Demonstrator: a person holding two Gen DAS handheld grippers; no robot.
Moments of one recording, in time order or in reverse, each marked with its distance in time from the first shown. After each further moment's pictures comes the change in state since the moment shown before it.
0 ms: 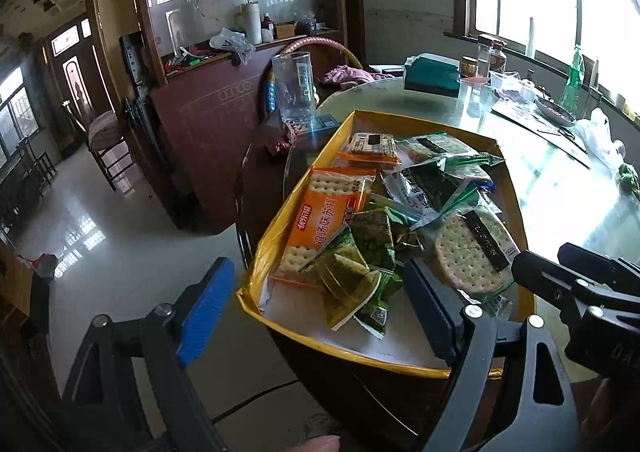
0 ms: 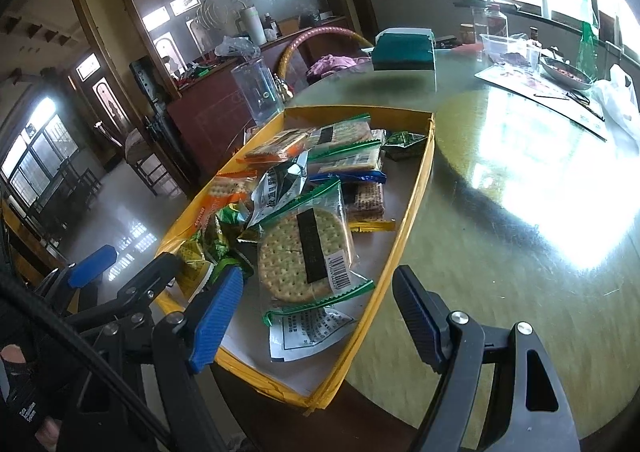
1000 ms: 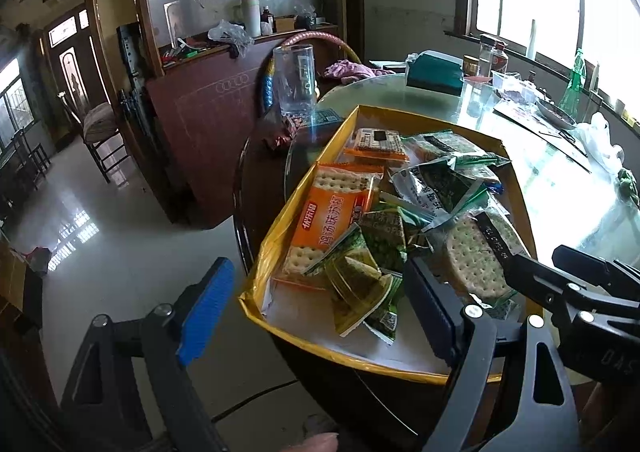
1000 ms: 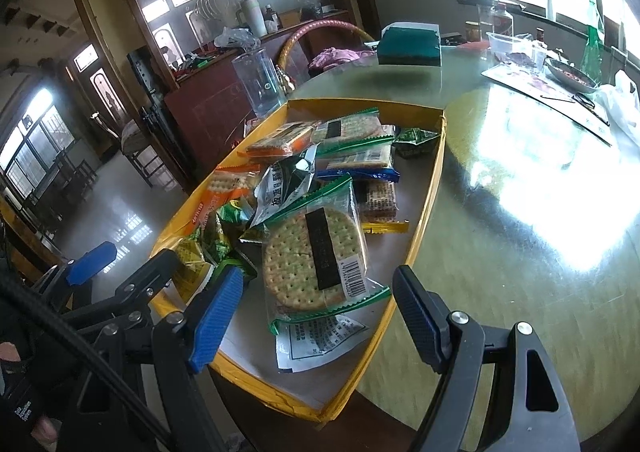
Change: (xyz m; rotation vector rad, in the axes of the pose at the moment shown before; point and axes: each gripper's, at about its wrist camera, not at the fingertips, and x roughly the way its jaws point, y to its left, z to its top) left arm 0.012 0.011 0.002 -0.023 0.020 -0.024; right arm 0.014 0.011 0.005 -0.014 0.025 -0.018
